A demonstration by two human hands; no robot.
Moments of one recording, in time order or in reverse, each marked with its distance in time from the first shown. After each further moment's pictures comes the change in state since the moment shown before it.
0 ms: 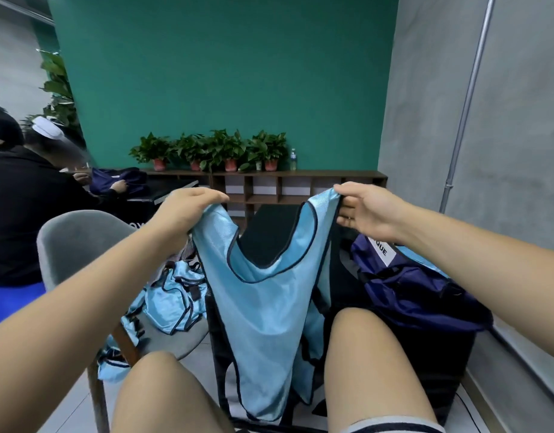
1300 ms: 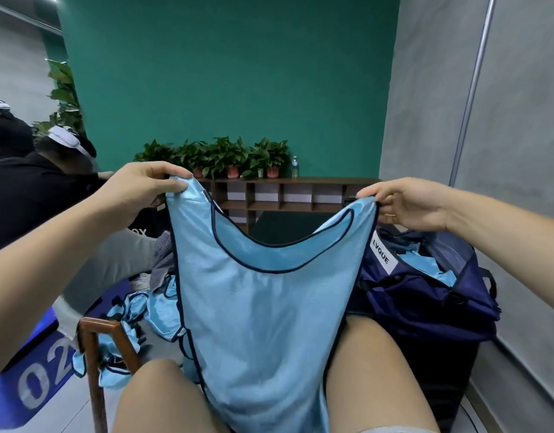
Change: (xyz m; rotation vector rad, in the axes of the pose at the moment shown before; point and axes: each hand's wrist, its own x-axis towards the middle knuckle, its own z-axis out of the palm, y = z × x) left_hand 0.026 0.029 -0.095 0.138 -0.079 0.128; right_hand -0.015 -0.044 -0.056 -0.188 -0.045 0.104
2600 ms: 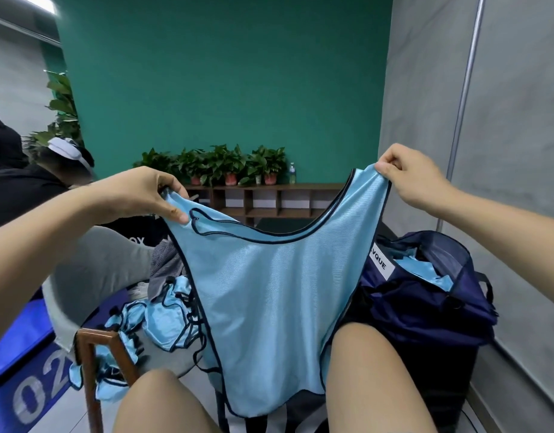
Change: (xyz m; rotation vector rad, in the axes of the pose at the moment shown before) left_hand -0.012 0.049 -0.006 0.618 -0.240 0.011; right_hand -0.003 -0.027 -0.004 -0.878 0.640 -0.564
